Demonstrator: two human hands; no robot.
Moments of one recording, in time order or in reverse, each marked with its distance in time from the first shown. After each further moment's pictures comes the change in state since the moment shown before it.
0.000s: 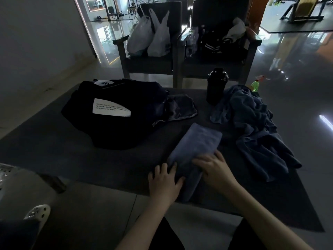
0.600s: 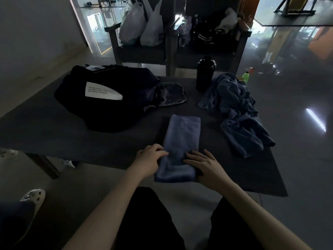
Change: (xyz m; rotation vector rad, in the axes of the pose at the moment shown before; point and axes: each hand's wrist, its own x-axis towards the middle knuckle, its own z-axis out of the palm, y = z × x) left_hand -0.006 -0.022 -0.031 -0.089 -0.188 0.273; right_hand -0.070 -0.008 -0.007 0.262 -0.141 -0.038
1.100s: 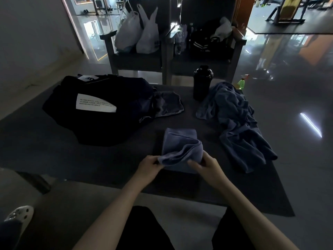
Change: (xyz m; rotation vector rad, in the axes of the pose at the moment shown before) left_hand 0.039 -0.005 0.010 -0.758 0.153 -0.072; right_hand 0.036 -0.002 -0.027 0.817 0.228 0.416
